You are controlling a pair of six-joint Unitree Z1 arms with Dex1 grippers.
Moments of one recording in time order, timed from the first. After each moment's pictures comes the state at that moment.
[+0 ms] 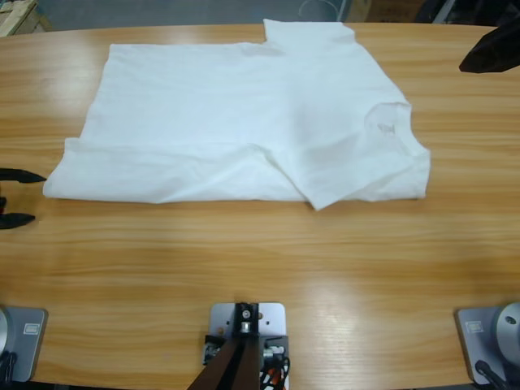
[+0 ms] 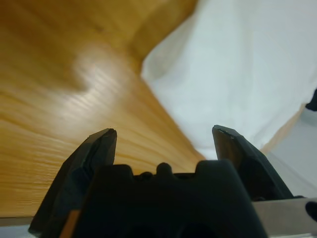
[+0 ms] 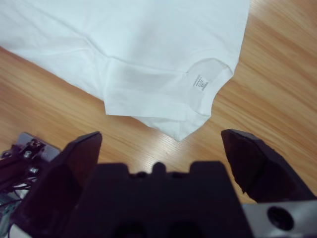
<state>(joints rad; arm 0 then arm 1) 0.30 1.40 -0.47 0.39 -0.51 -0.75 0.69 1.46 -1.65 1.27 -0.12 0.12</state>
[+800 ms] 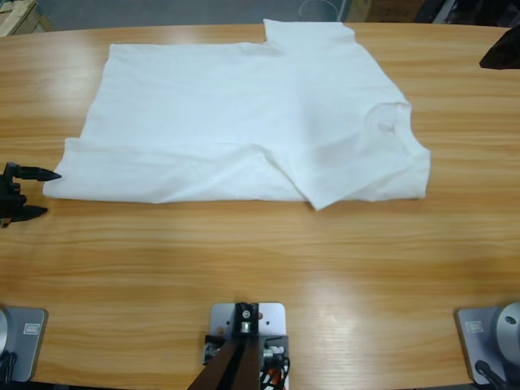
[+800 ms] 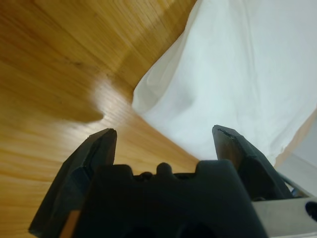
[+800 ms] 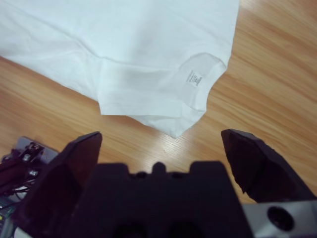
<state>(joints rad) 0.17 1.45 -0.41 0.16 -0.43 -0.77 0.63 1.43 -1.63 1.27 -0.10 0.12</state>
